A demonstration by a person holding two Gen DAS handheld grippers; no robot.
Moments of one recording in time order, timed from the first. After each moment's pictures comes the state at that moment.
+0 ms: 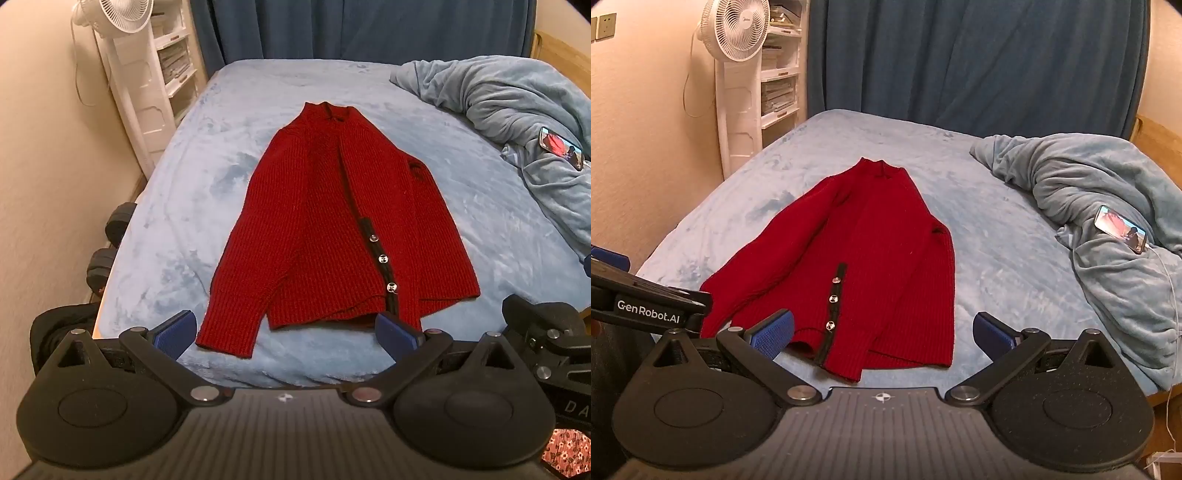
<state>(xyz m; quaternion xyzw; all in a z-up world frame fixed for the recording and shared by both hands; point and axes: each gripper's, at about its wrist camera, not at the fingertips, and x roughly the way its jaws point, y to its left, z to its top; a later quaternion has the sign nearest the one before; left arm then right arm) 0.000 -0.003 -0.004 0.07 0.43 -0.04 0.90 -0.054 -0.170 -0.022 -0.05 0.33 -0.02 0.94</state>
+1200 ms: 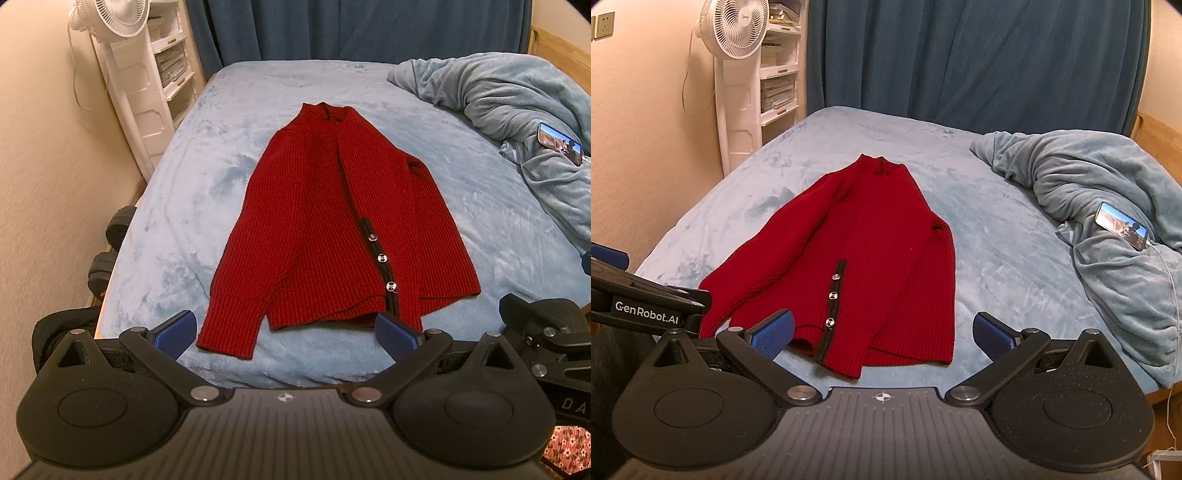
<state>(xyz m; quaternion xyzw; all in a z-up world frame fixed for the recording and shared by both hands) -0.001 -0.006 -0.006 0.08 0.43 -0.04 0.90 -0.054 -0.169 -0.026 -0.05 0.33 -0.02 0.94</state>
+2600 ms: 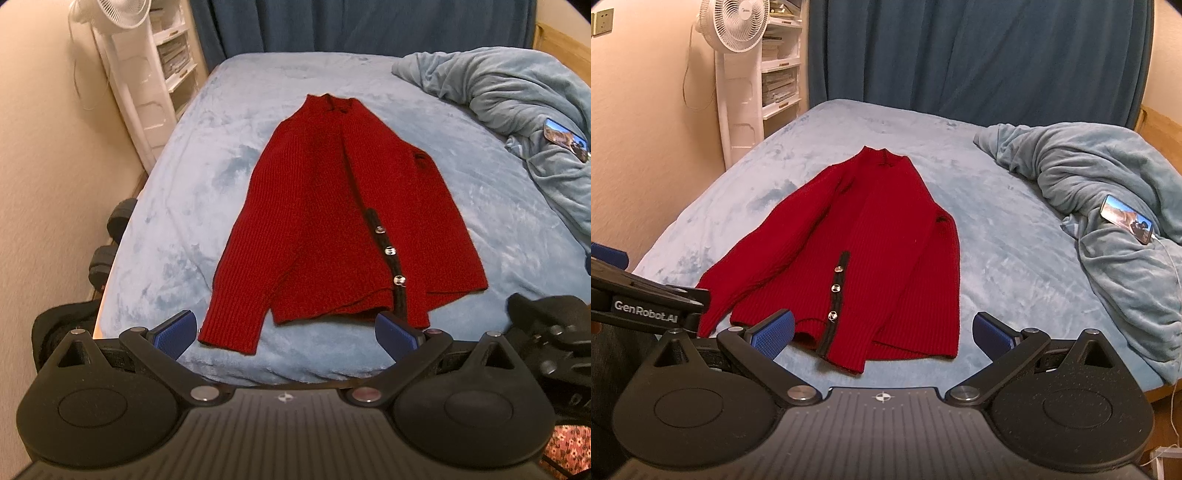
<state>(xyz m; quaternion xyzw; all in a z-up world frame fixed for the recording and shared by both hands) 0.009 0.008 -0.020 0.07 0.44 -0.04 0.89 -0.047 -0.167 -0.041 -0.04 0.35 -0.03 0.94</state>
